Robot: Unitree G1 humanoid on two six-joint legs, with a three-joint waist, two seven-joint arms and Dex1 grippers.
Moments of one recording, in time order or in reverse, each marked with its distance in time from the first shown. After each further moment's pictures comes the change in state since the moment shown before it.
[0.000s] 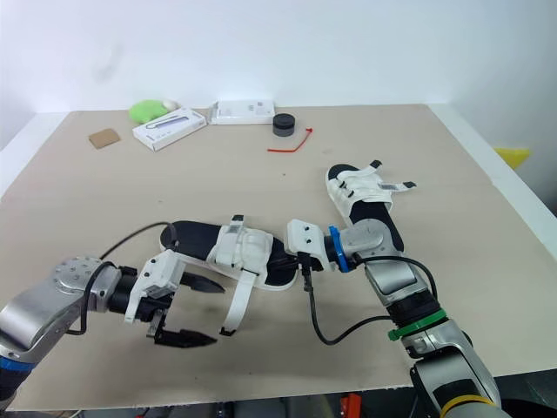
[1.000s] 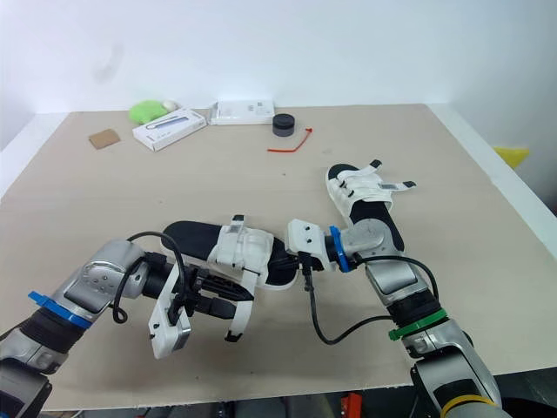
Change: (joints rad) left arm -0.256 -0.160 -0.208 0.393 0.431 -1.259 0.120; right arm -0.001 -0.002 -0.001 0.004 -0.001 -0.001 0.000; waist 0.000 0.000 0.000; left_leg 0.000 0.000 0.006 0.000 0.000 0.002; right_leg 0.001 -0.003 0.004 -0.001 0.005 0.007
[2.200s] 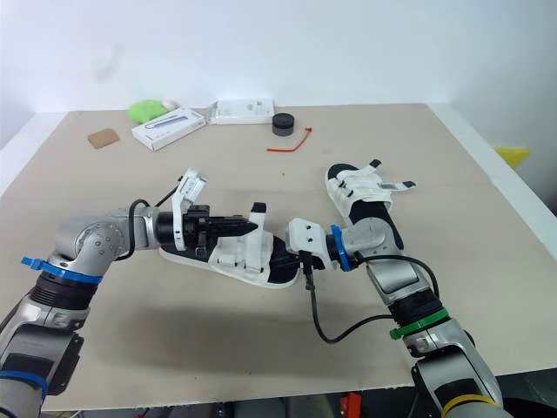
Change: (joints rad) left arm -0.214 -0.152 0.256 0.043 -0.892 1.896 0.234; right arm -0.003 -0.006 -0.004 -0.003 -0.004 0.000 0.001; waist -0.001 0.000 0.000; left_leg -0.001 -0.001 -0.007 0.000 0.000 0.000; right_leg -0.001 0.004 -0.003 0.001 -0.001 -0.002
